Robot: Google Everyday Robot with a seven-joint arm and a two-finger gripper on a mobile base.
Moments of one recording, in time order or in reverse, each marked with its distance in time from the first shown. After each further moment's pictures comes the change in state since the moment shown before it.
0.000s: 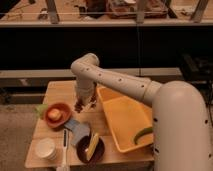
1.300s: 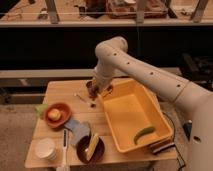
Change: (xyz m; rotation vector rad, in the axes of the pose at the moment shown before) arm 0.041 0.035 -0.108 0.132 0.048 0.026
